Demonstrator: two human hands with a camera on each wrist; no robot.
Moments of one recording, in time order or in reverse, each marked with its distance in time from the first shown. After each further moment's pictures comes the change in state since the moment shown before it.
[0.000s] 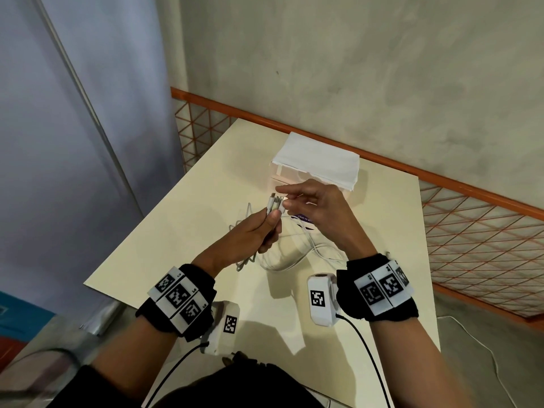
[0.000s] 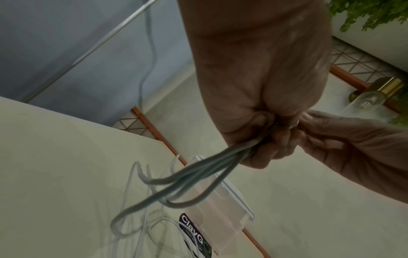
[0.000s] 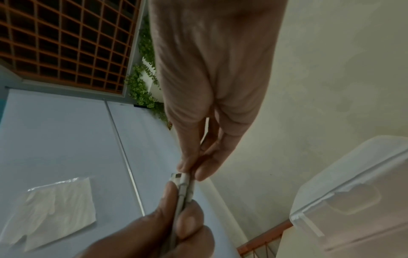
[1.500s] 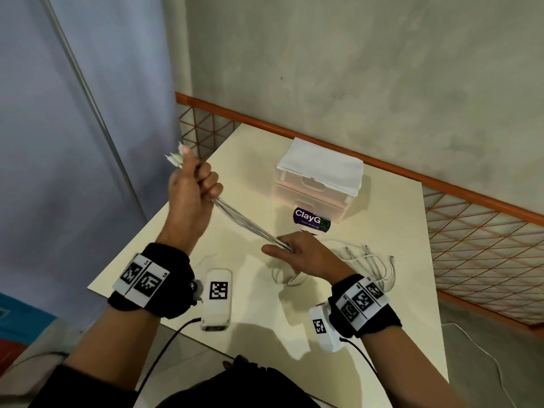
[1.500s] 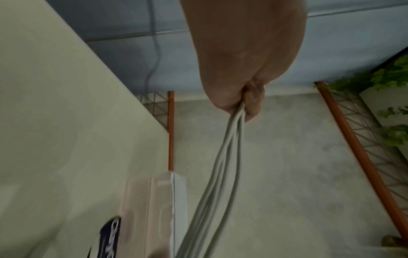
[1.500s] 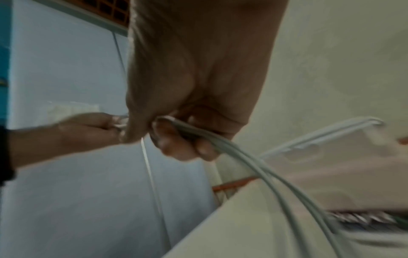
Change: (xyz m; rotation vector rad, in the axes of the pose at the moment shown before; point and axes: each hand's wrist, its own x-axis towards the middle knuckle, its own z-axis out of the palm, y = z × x) left_hand 0.000 0.040 -0.075 -0.837 0.669 0.248; right_hand -0.016 0.058 0.031 -0.296 -0.308 0.160
